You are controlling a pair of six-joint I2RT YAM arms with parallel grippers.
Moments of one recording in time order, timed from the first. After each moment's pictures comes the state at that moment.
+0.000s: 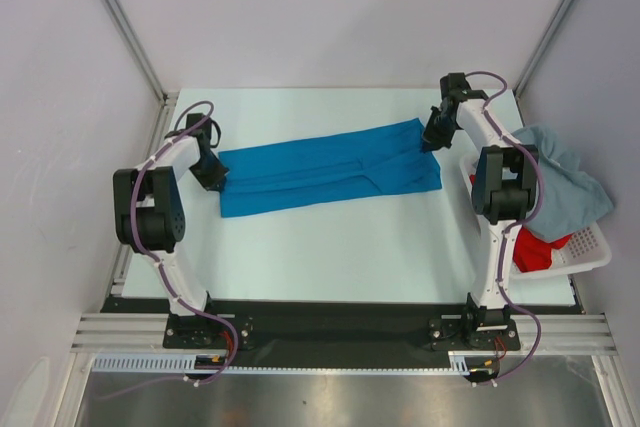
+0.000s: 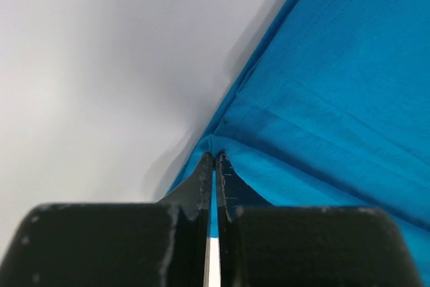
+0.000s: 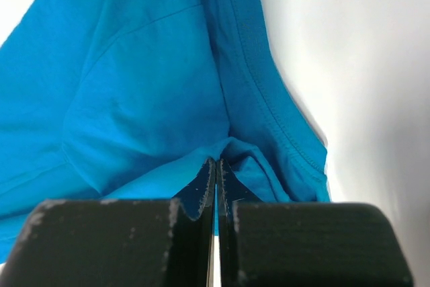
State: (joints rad) left arm 0.06 1.89 1.32 -0.72 -0.12 -0.64; right arm 0.06 2.21 1.91 -0.85 -0.11 0.46
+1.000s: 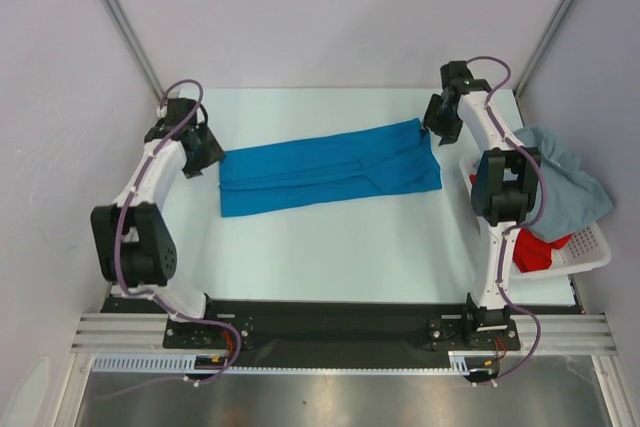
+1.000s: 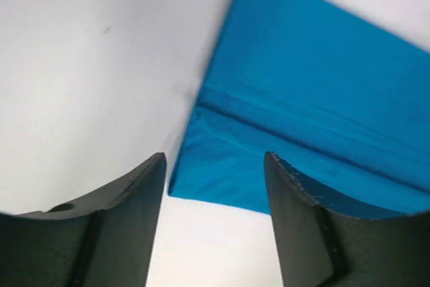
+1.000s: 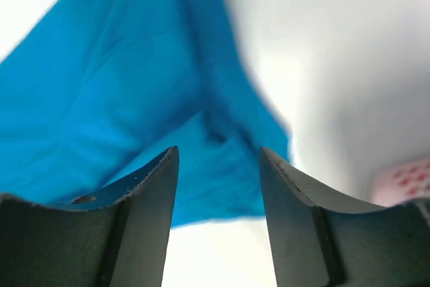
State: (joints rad) left arm 0.05 1.70 1.34 -0.72 -0.14 -0.51; right arm 0.06 2.23 2.05 -0.94 0.02 0.42
